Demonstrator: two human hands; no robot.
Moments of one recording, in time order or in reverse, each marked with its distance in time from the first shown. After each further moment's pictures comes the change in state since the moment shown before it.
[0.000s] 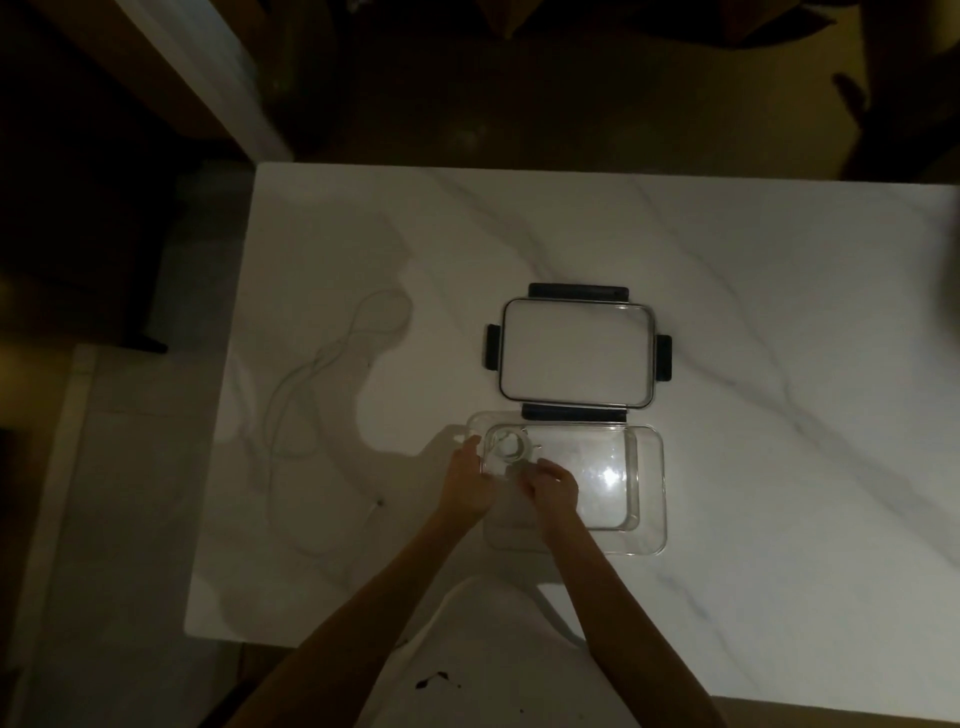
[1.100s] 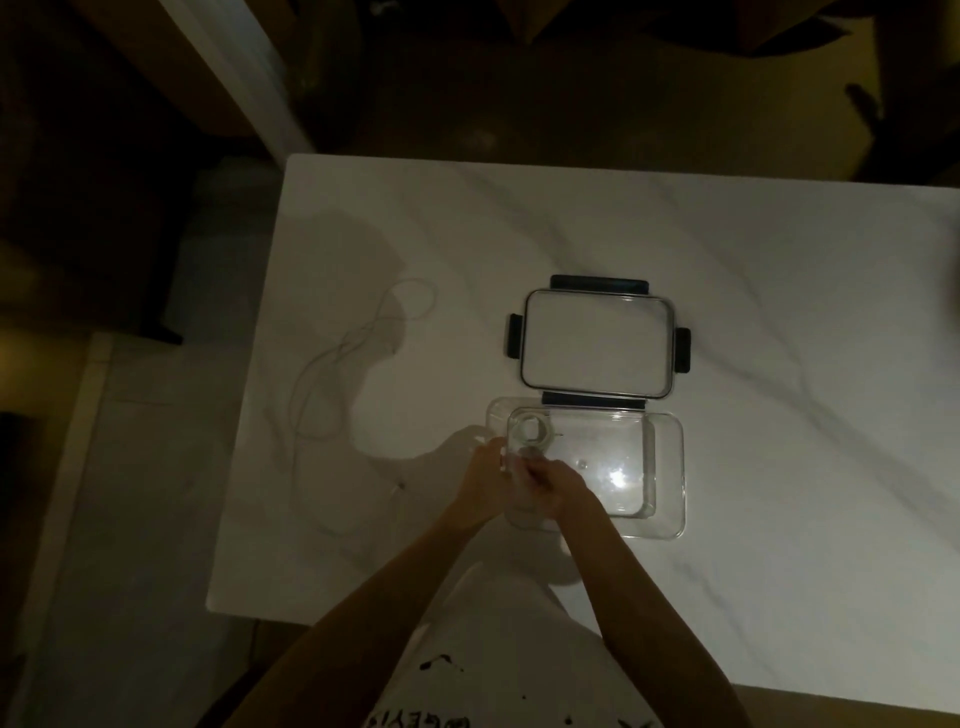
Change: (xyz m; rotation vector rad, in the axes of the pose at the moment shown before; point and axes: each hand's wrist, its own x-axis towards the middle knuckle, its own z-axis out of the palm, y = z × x) left_hand -0.020 -0.010 -0.009 0.054 -0.087 0.119; right_hand 0.024 0.018 0.018 0.314 -0.346 0.329
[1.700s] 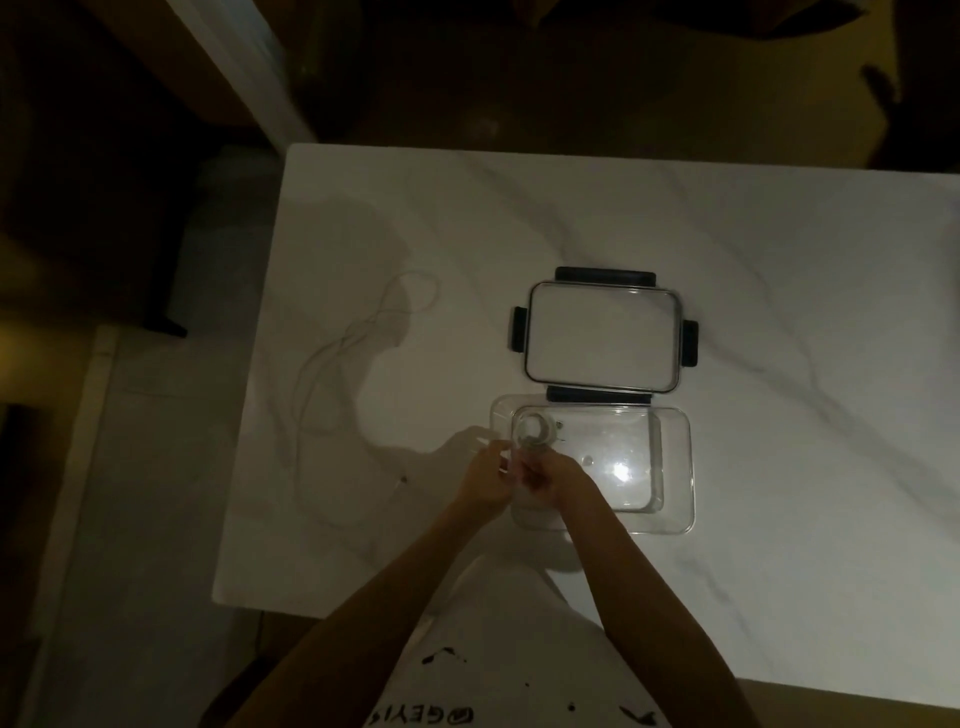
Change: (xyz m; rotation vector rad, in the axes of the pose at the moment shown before) left_hand -0.004 -0.010 0.004 -0.068 -0.006 -0.094; right_hand 0.017 -0.008 0.013 -0.379 0.045 0.145
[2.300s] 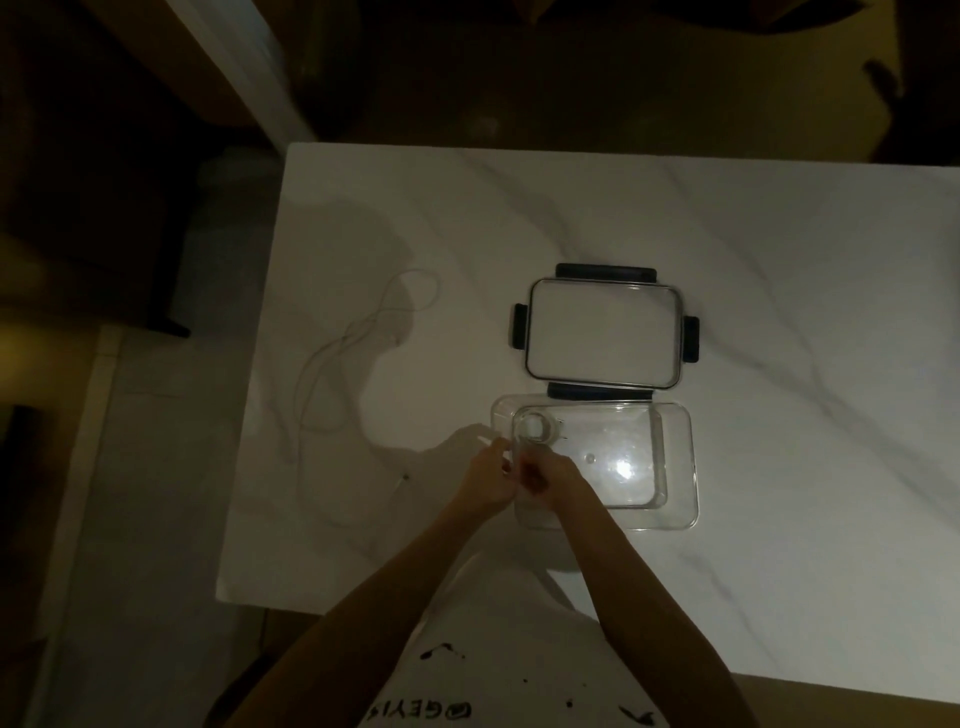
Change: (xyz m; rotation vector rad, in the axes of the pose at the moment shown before) left_hand -0.002 0.002 -0.003 0.094 -0.072 -0.054; right_hand -0.029 0.010 0.007 0.138 0.070 -0.132
